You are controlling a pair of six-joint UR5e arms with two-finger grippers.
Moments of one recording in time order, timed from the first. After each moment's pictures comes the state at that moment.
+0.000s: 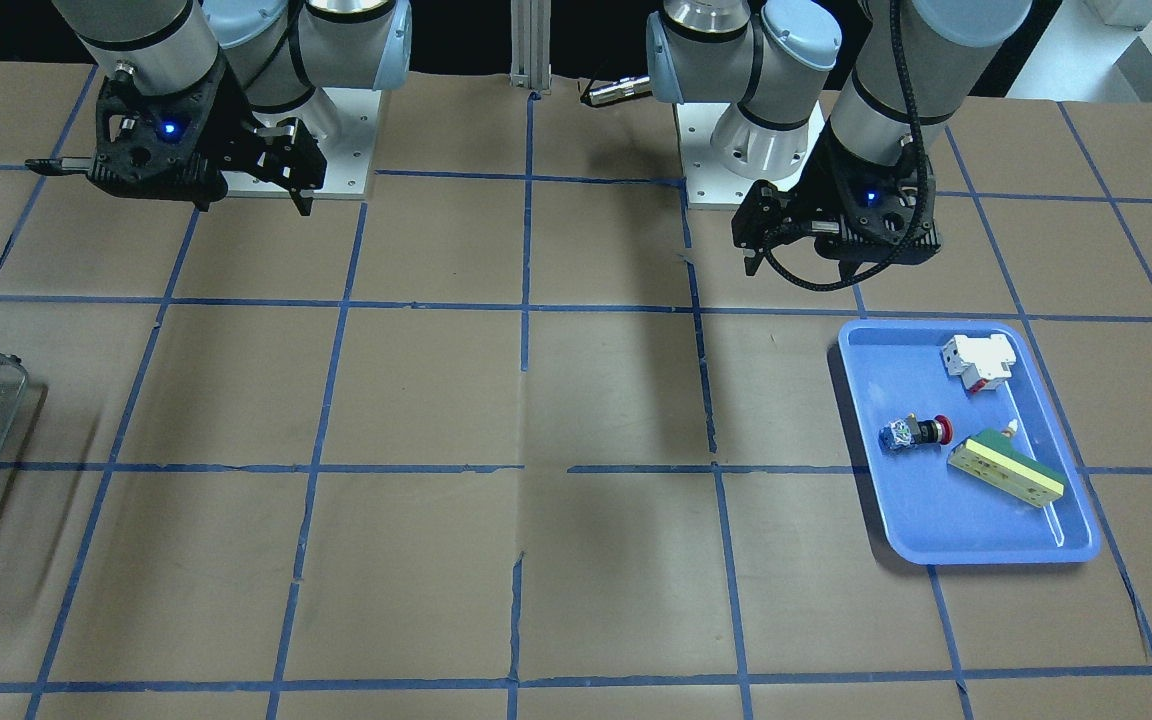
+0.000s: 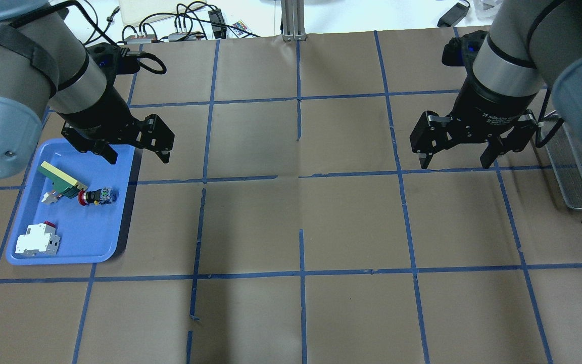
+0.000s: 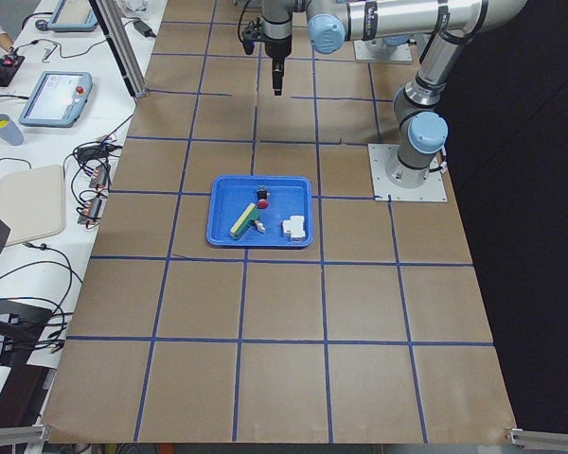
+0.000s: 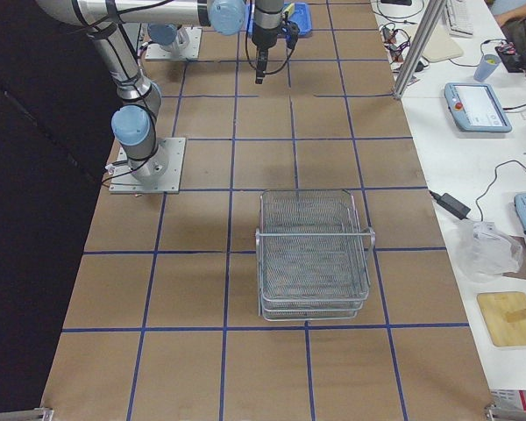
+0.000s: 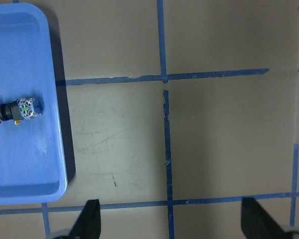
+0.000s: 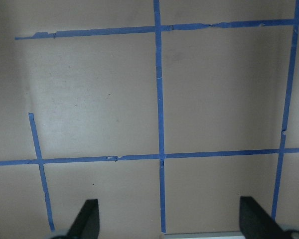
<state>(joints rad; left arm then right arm) -1.52 -1.51 -1.75 -1.48 1.56 0.08 1.56 -1.67 1.70 -1.48 -1.56 0.02</state>
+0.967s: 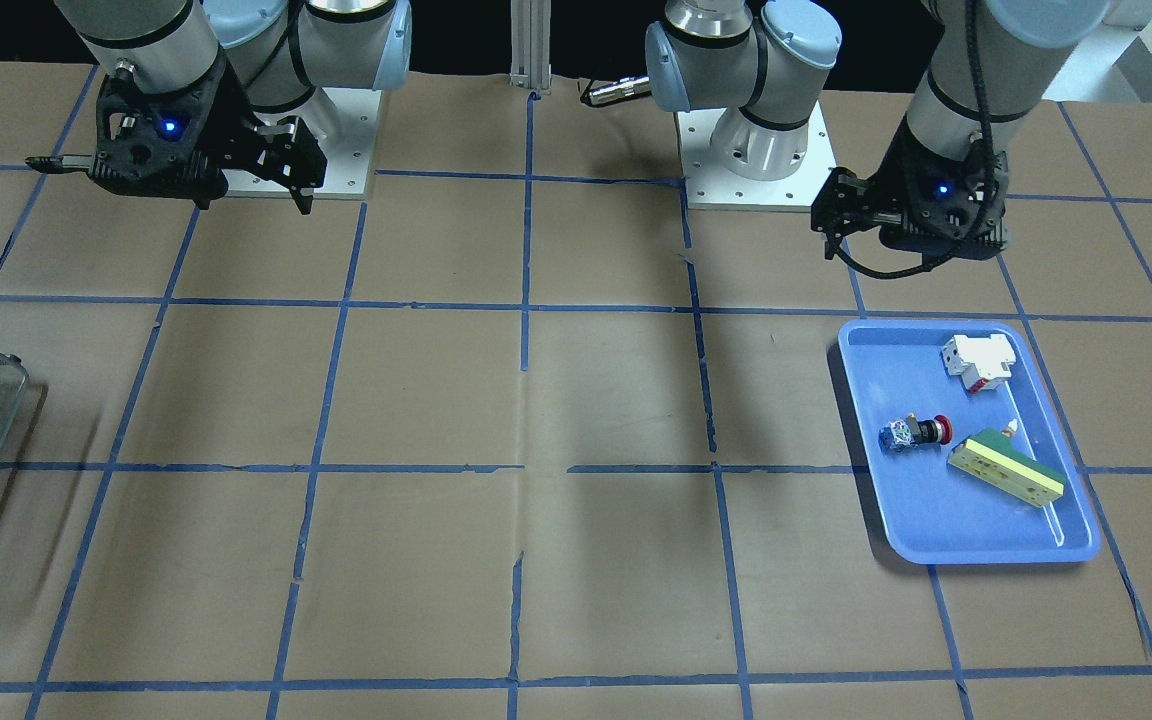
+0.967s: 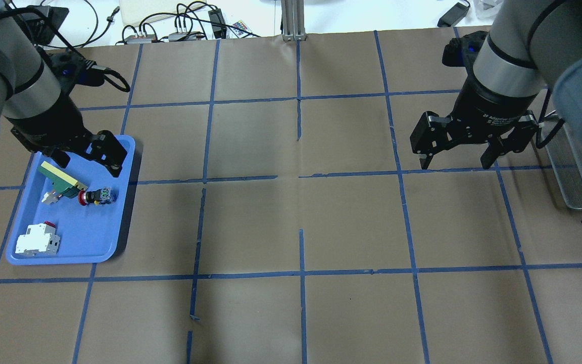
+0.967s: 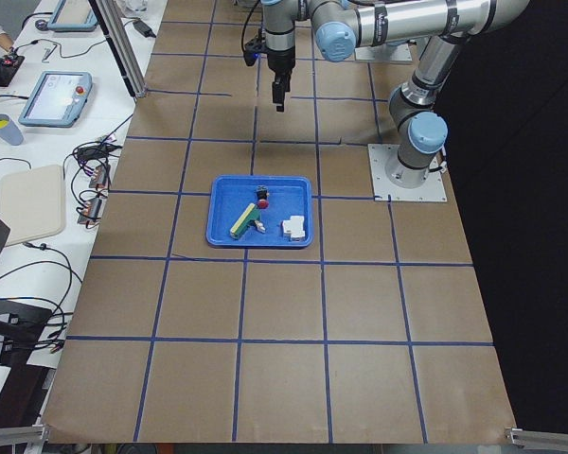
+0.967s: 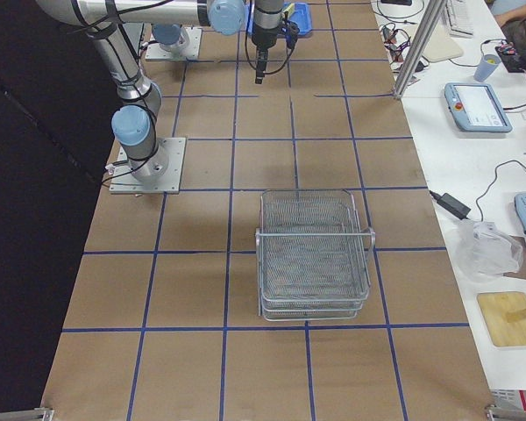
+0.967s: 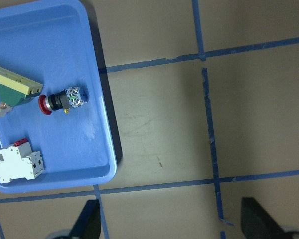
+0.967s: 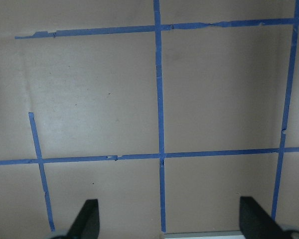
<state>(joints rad) -1.37 -1.48 -1.77 -1.52 1.68 0.41 1.56 -1.68 1.70 -1.47 -1.56 0.02</state>
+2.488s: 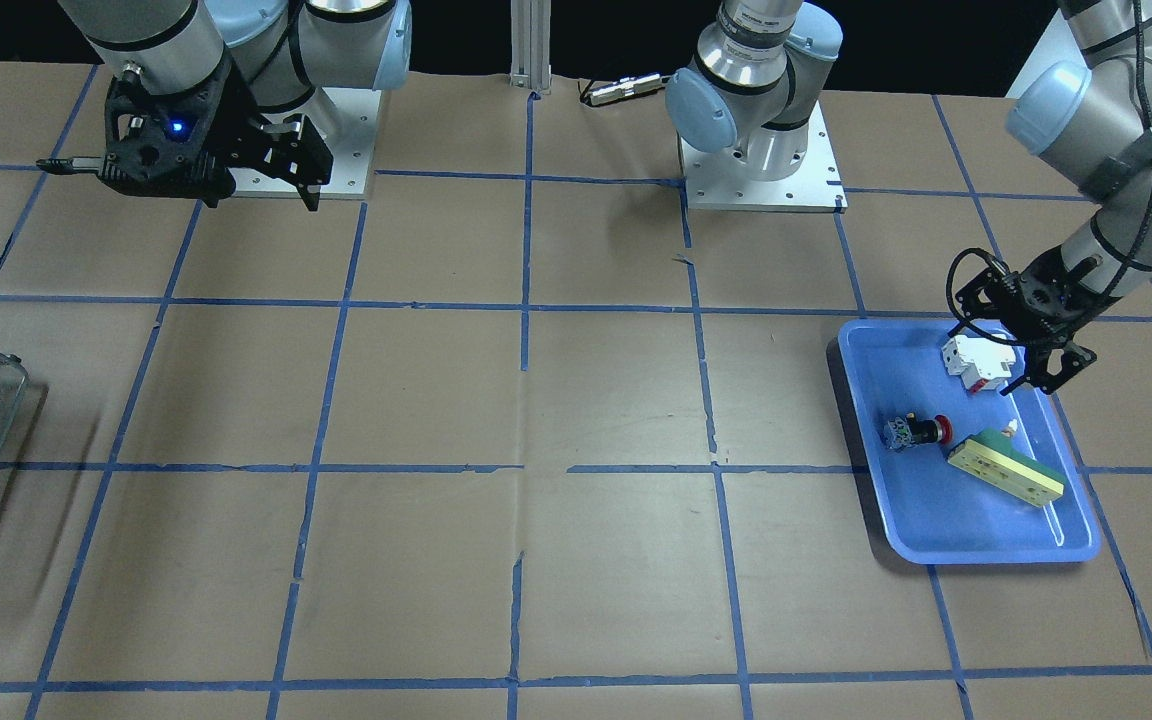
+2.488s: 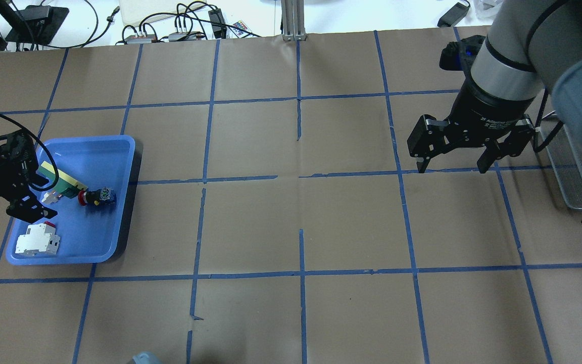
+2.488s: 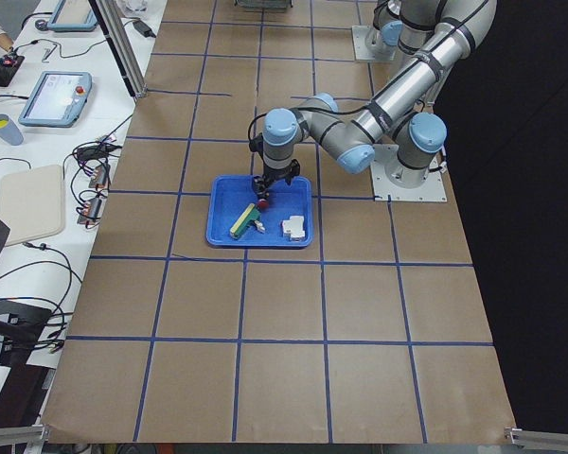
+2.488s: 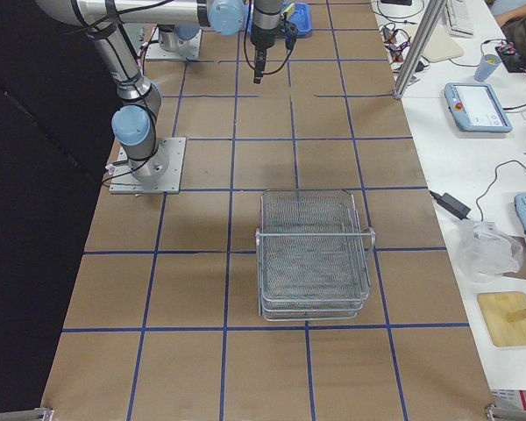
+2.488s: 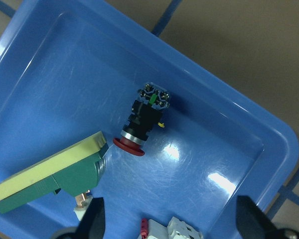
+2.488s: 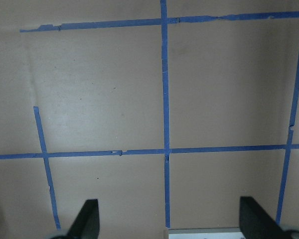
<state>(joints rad) -0.88 -1.69 -2.02 -1.06 1.44 1.82 1.56 -1.68 1.71 -1.46 -1.54 0.02</state>
